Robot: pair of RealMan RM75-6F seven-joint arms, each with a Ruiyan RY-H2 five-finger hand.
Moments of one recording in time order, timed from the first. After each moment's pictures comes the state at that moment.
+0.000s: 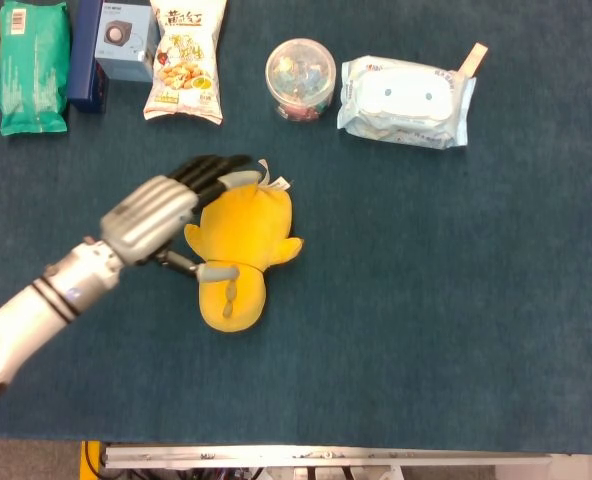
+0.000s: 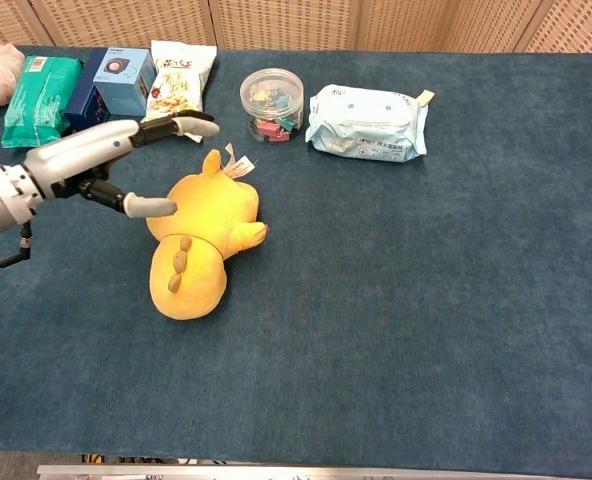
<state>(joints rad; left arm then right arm) -0.64 -1.34 -0.02 -1.45 1.78 1.02 -0.58 0.17 -1.00 0.09 -1.71 -1.47 1.38 -0.06</state>
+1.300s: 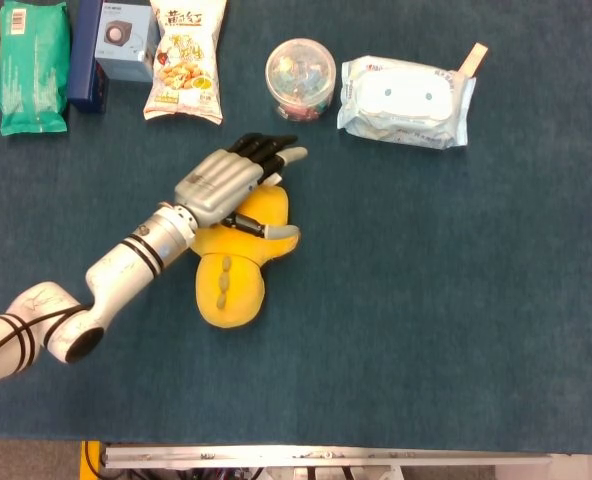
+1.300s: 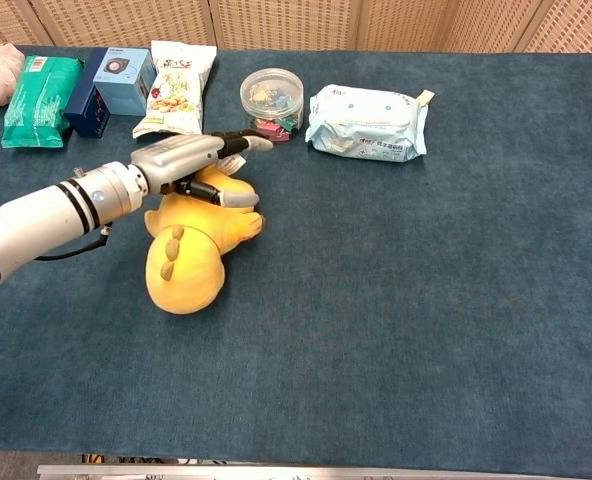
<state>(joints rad) -0.81 -1.63 -0.07 -1.17 1.50 0.81 -0.33 0.16 -1.00 0.08 -1.69 -1.43 1.37 -0.06</state>
